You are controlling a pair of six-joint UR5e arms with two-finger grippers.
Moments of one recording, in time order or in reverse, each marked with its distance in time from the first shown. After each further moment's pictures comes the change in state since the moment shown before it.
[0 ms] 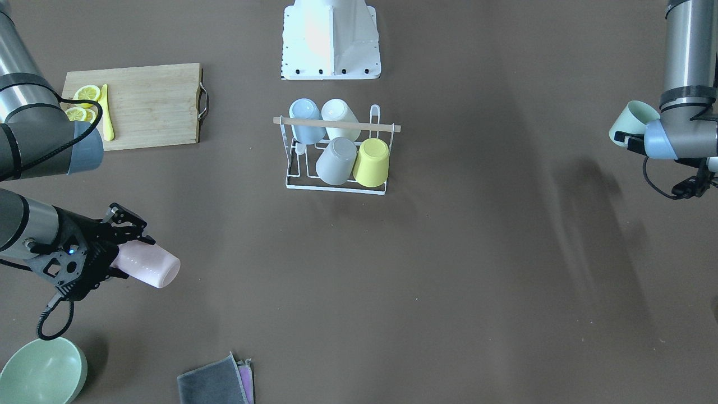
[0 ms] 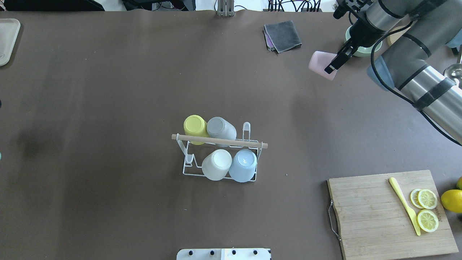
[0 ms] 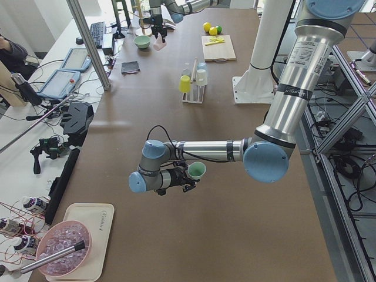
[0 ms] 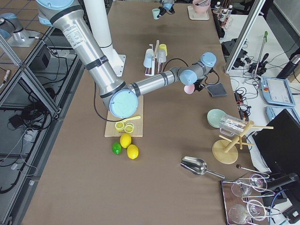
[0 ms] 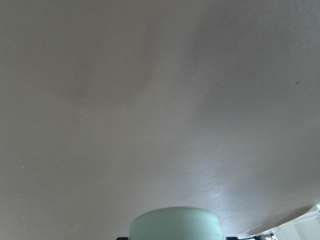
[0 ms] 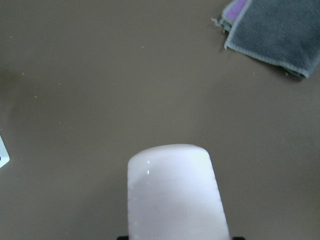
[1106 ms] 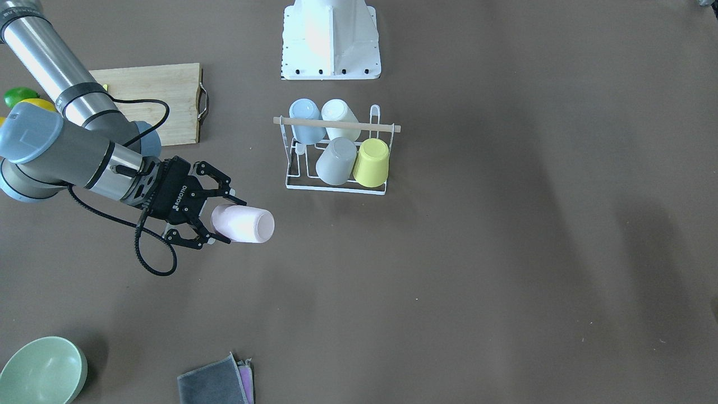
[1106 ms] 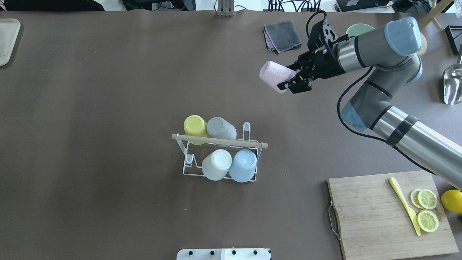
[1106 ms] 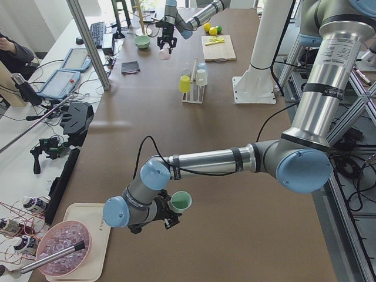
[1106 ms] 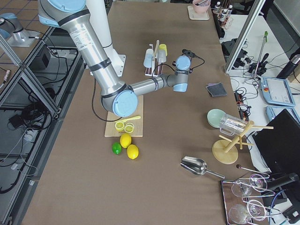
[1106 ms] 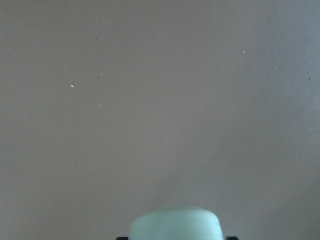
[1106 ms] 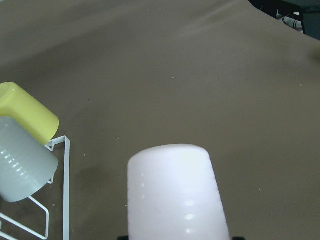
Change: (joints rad) left arm -0.404 0.043 0.013 -0.489 0.189 -0.336; right arm -0.205 -0.036 -0.066 0.963 -0.247 0.431
